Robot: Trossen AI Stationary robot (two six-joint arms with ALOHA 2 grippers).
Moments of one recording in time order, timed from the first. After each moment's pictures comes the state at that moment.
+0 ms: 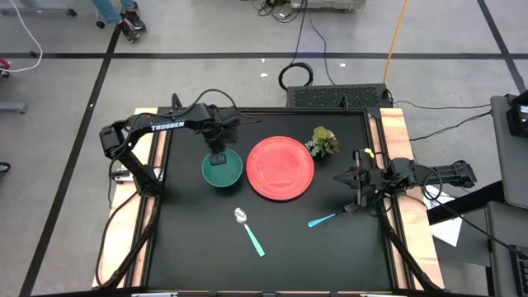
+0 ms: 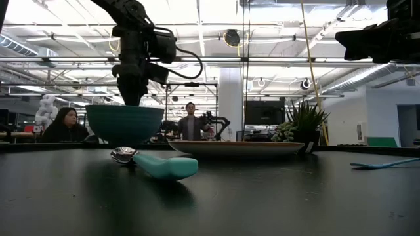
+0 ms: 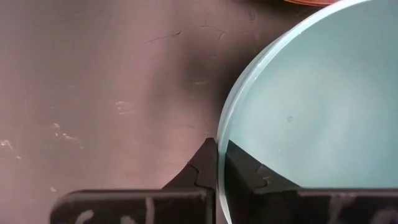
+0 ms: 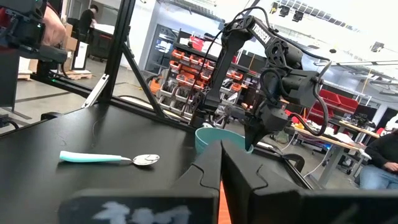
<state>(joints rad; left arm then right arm) 0.49 1.64 1.22 -1.06 0.07 0.30 0.10 0.00 0.02 0.13 0.03 -0.33</state>
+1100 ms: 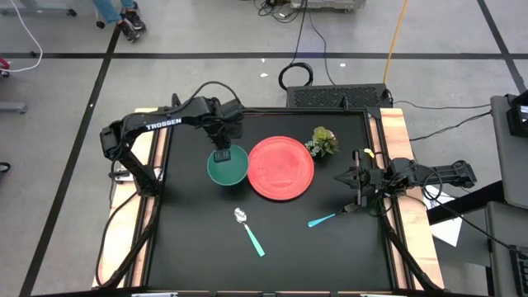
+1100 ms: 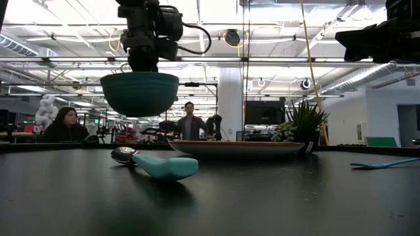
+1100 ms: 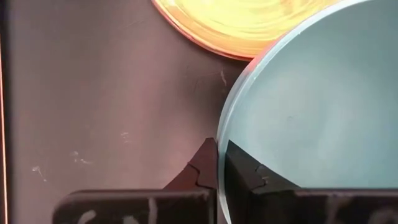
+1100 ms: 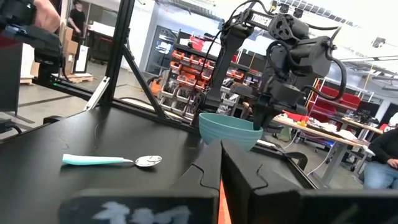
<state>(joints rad) 0.44 1.63 1.41 -1.16 0.11 0.29 0.10 0.00 0.02 0.13 0.03 -0.30</state>
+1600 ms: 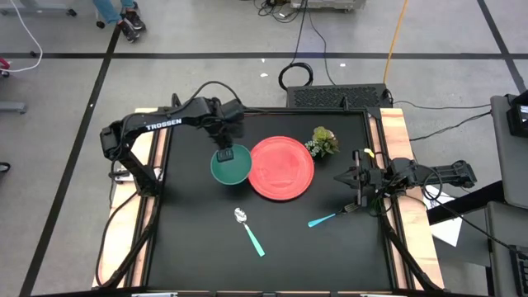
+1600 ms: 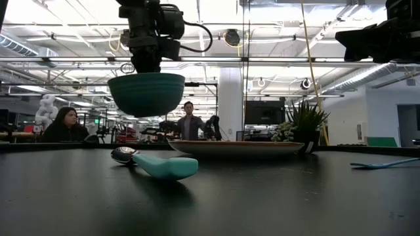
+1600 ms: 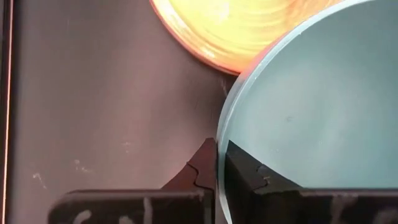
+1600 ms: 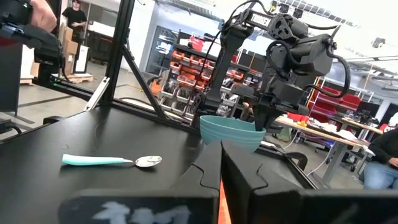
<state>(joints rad) 0.43 1.63 1.41 -1.11 0.10 0.25 0.10 0.00 0.02 0.13 0.03 -0.30</state>
